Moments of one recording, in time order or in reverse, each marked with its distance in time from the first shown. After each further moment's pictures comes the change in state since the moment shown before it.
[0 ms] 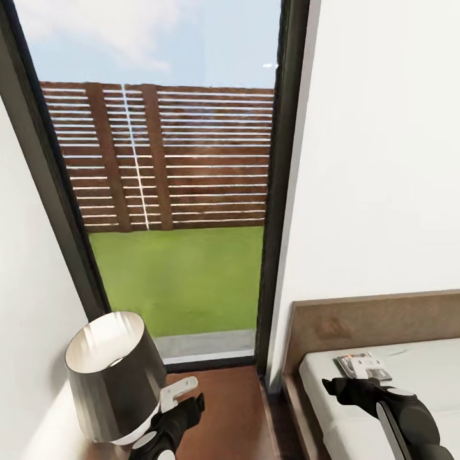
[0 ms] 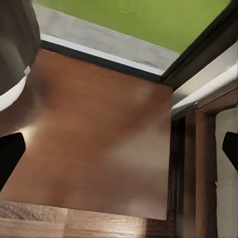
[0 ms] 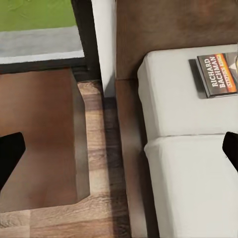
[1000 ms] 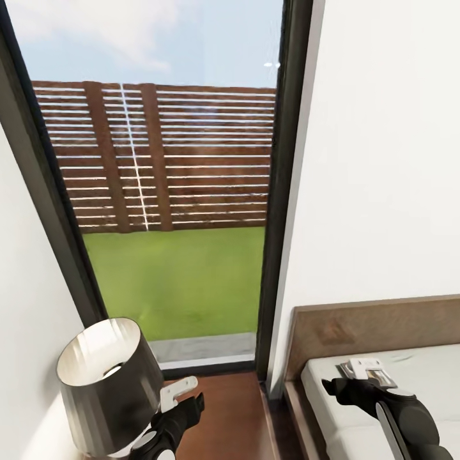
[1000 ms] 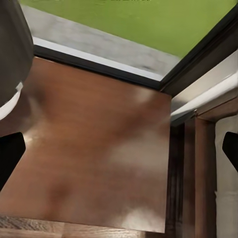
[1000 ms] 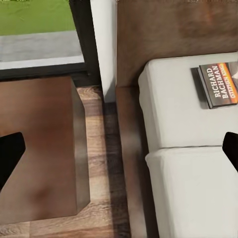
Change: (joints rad) left arm -0.001 0.001 0.000 0.000 0.000 -0.001 0.000; right arm 0.000 0.003 0.000 0.001 0.001 0.000 0.000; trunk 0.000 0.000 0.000
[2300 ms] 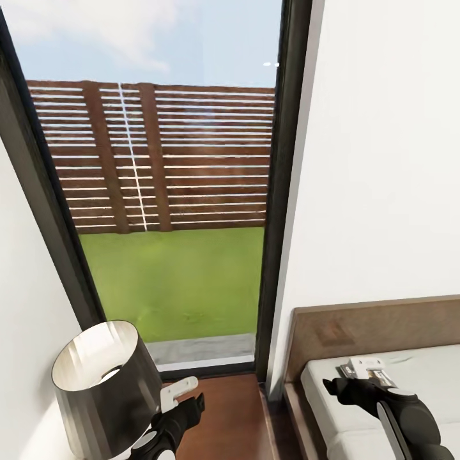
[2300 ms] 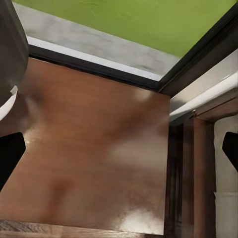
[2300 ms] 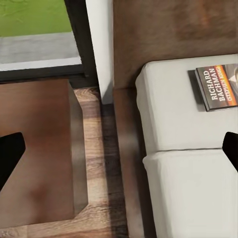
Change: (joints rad) left arm 0.000 -0.001 0.000 0.003 0.000 0.001 -0.001; right arm -0.001 -0.006 -0.001 0.000 0.000 0.001 0.001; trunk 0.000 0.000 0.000
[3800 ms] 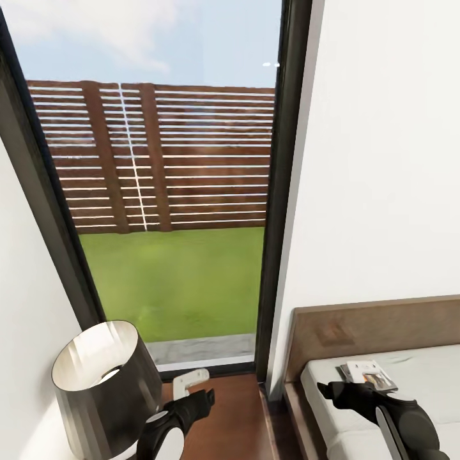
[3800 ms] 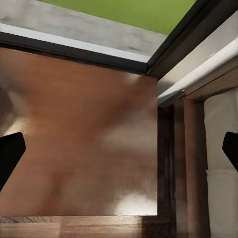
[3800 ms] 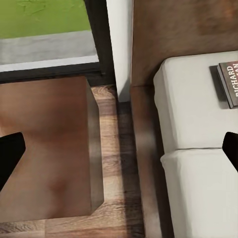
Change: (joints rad) left arm -0.091 -0.003 -0.033 0.053 0.057 0.115 0.007; right arm 0.014 0.022 -0.013 0.010 -0.001 -0.019 0.059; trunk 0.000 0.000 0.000
